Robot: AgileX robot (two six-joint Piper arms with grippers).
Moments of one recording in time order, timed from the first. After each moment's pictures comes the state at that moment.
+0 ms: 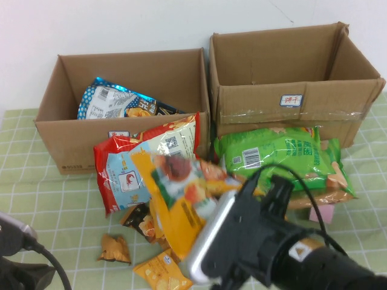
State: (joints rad) right arm 1.13 1.48 -0.72 1.11 -0.48 -1.49; left arm -0.56 0.69 -0.54 0.22 0.75 -0.28
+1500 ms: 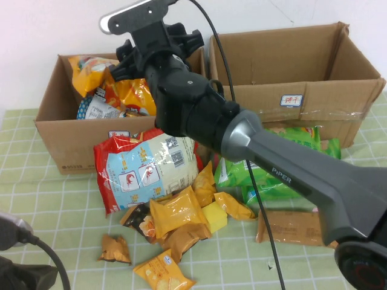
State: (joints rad) right arm 0.83 2.43 -2.32 1.79 -0.55 -1.96; left arm -0.56 0.69 -0.54 0.19 0.74 -0.36
